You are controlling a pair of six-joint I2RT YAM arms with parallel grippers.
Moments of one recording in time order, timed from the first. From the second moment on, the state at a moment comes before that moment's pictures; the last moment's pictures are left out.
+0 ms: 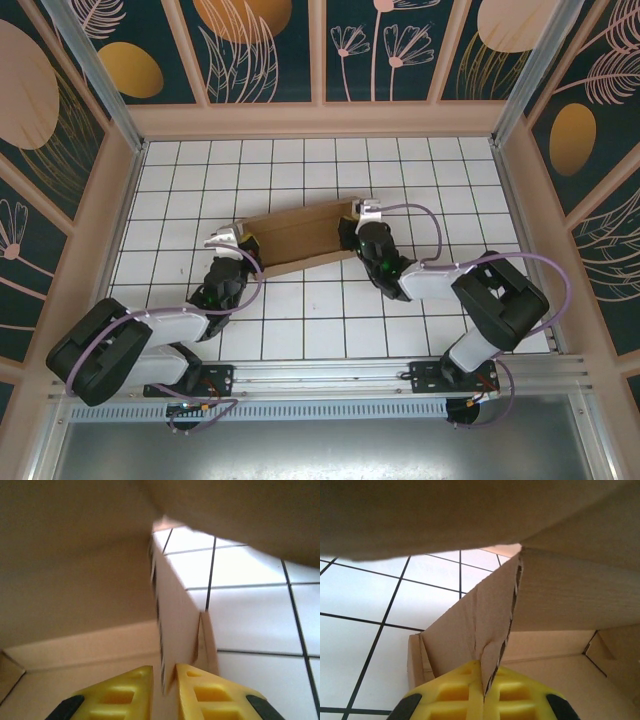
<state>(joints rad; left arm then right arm) -0.64 1.28 0.20 0.88 -0.44 -0.47 0.75 1.57 0.57 0.69 0.31 0.43</state>
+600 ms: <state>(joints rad) -0.65 1.25 0.12 0.92 -0.40 -0.47 0.76 1.52 0.24 1.05 0.20 0.36</state>
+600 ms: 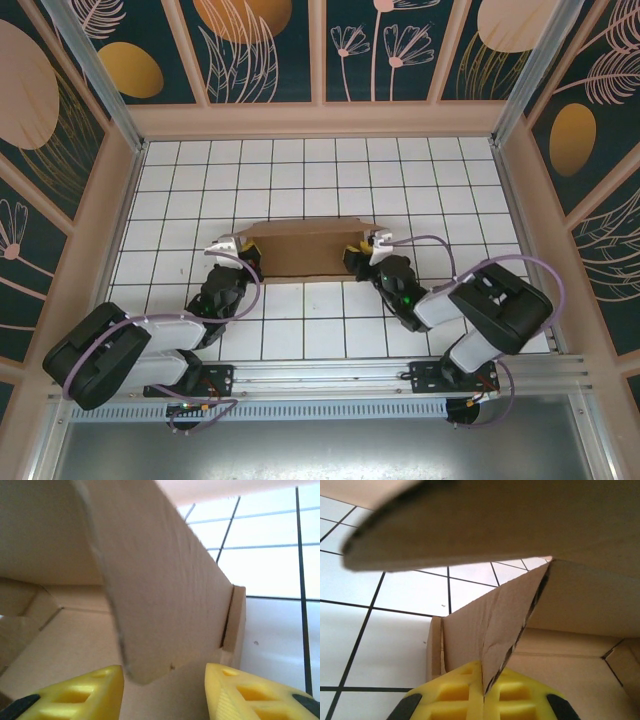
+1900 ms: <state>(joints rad) -0.65 1.31 0.24 0.81 -0.36 -0.46 0.78 1.41 1.01 0.02 0.19 0.38</state>
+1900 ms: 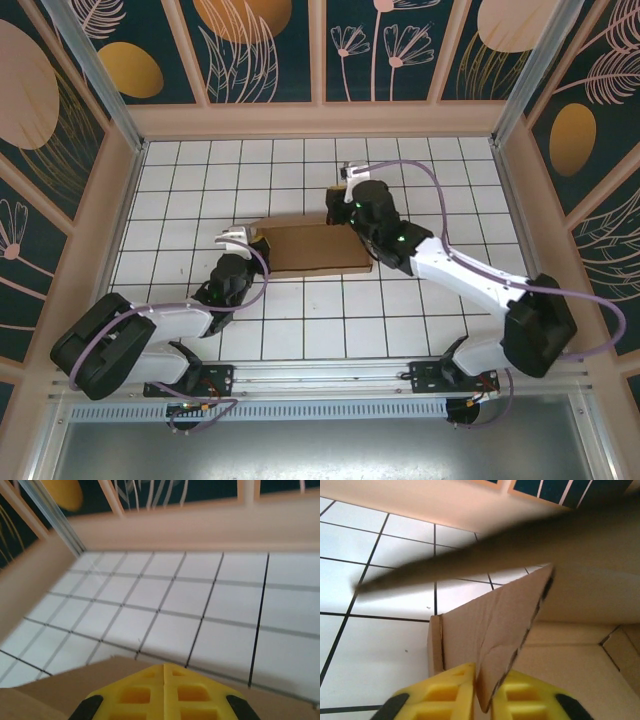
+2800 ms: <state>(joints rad) -0.65 0.77 0.26 0.01 -0.43 -0.79 0.78 1.44 0.83 0.00 0.15 0.43</state>
